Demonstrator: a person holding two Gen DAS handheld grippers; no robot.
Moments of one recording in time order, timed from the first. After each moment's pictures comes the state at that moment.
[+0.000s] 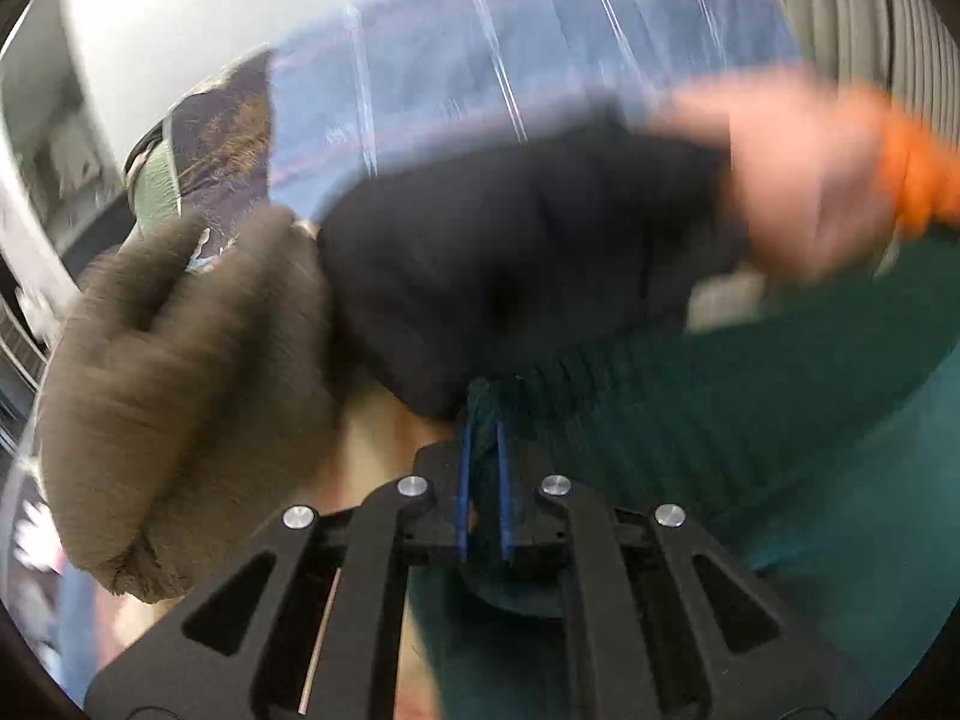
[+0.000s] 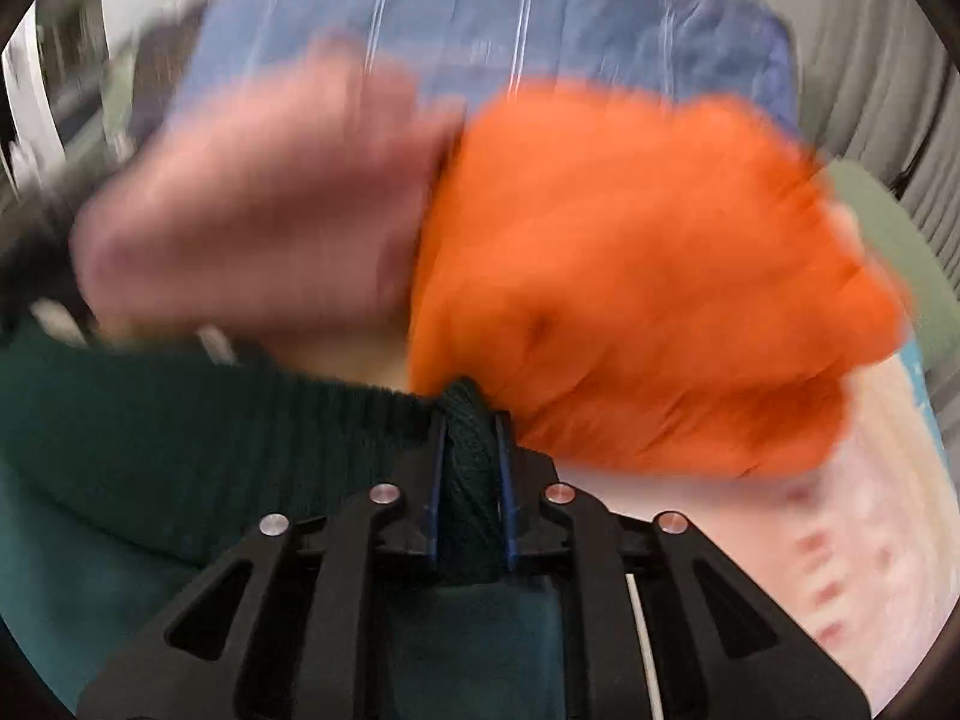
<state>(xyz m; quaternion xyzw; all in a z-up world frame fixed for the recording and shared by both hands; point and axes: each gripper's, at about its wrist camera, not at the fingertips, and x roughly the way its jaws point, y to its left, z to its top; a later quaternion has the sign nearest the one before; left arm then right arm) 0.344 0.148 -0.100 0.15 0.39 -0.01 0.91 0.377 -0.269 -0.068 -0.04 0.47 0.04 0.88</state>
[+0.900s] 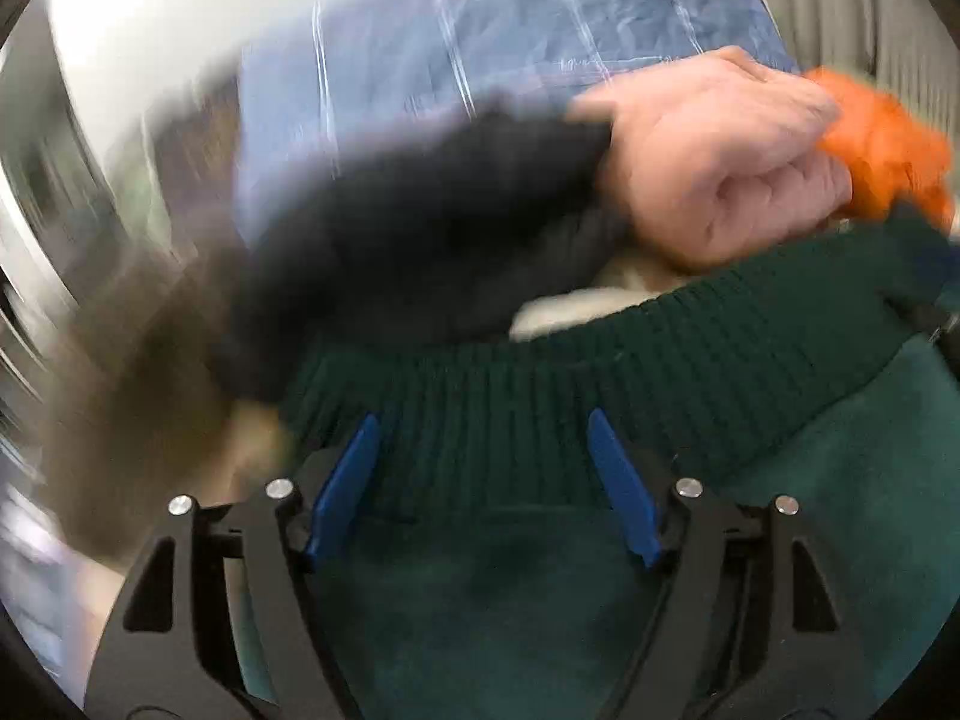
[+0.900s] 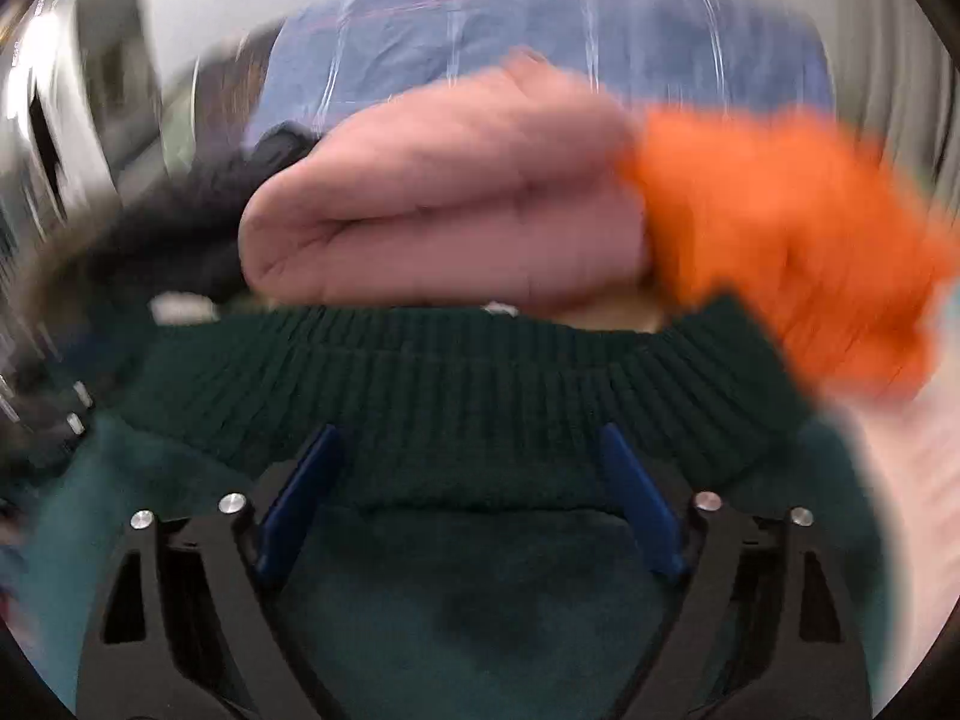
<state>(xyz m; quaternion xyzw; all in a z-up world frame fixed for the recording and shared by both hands) 0.339 0.098 -0.101 0.07 0.40 -0.05 0.91 0.334 -0.209 -0.060 0.09 0.42 0.13 0.89</state>
